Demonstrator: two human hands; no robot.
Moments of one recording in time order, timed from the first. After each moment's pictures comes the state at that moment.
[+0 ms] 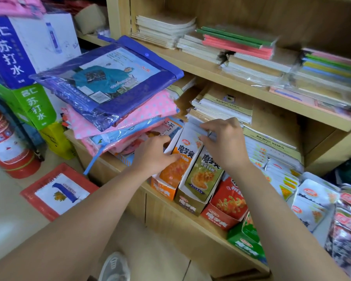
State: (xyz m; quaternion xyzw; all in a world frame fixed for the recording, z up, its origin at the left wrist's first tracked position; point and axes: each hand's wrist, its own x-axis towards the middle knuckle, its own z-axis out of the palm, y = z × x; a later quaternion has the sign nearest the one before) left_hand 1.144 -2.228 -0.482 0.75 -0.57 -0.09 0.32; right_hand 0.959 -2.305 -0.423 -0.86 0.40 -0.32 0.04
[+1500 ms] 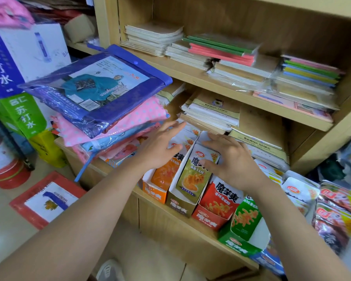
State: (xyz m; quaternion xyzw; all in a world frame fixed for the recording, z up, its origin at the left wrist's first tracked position) left_hand 1.135 -2.252 -0.455 0.65 -0.68 -0.10 0.34; right_hand 0.898 -2.286 -0.409 -0.91 0.39 -0.15 0.05
